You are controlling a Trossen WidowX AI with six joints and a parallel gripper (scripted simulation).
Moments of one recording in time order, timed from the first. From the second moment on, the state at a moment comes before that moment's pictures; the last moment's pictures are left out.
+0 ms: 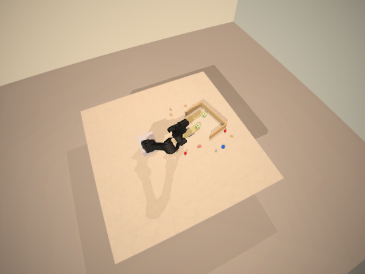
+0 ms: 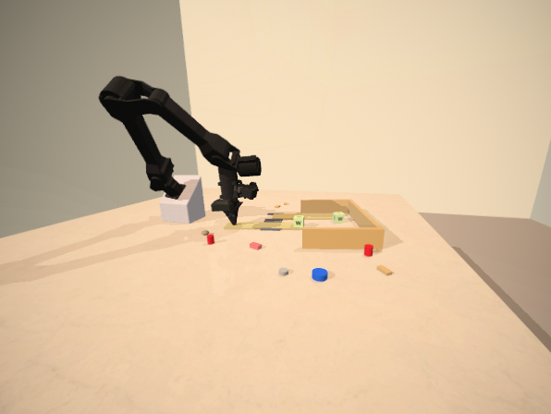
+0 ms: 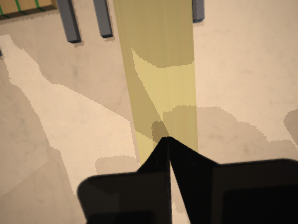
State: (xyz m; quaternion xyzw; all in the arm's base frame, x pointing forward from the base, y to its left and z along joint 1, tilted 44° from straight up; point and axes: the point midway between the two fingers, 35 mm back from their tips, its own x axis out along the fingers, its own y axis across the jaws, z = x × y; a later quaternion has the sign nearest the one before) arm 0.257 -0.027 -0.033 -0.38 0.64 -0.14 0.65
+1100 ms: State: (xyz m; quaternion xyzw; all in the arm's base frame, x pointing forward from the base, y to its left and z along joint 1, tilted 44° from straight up) arm 0.227 -0.037 -0.029 -0.38 0.64 -0.14 0.65
